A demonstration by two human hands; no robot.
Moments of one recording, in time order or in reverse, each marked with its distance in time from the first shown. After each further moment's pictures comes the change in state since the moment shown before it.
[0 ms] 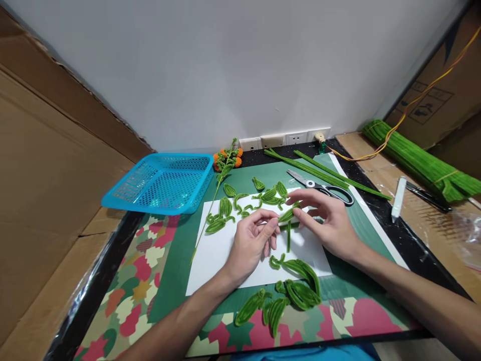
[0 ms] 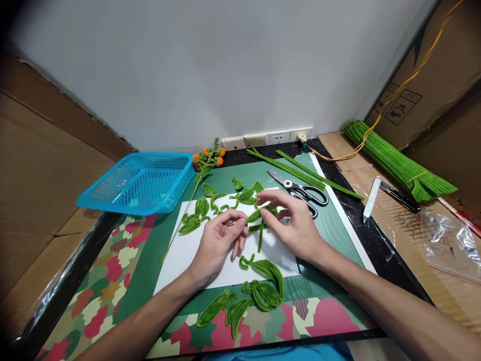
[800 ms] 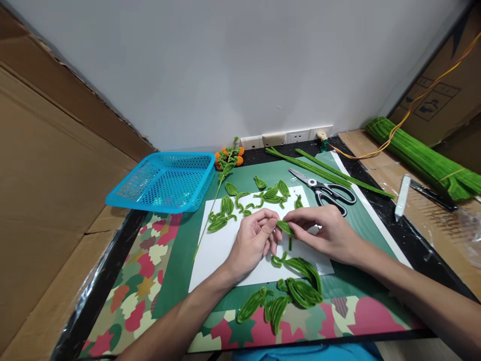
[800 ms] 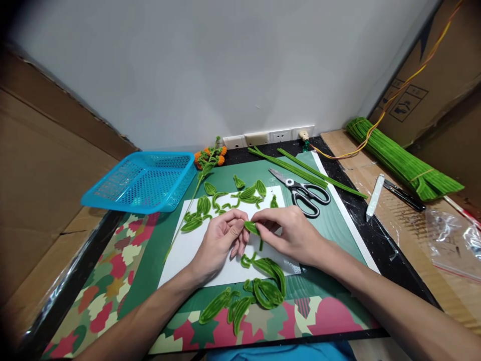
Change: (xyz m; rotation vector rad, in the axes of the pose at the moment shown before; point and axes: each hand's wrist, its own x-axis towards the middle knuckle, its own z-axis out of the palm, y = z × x) left_hand 0.001 0.000 -0.003 -0.025 -0.082 -0.055; right_hand -0.007 0.001 -0.003 -0.172 -0.298 -0.084
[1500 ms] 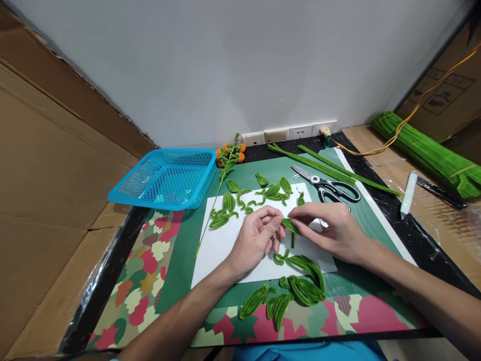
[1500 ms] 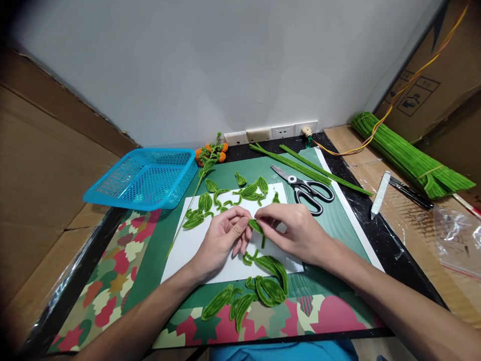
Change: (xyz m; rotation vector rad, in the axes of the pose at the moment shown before) left_hand 0.000 0.001 0.000 -0.010 -0.036 -0.007; right_hand 0.001 -0.010 -0.004 -0.161 0.095 -0.142
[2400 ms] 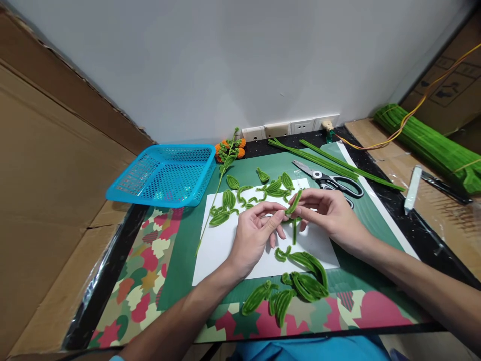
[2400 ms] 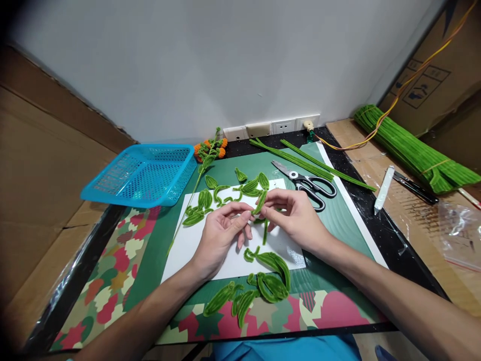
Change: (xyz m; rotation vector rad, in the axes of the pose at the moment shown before) left_hand 0.000 0.001 0.004 -0.013 0.160 0.034; right_hand 0.007 0.007 0.013 0.711 0.086 0.501
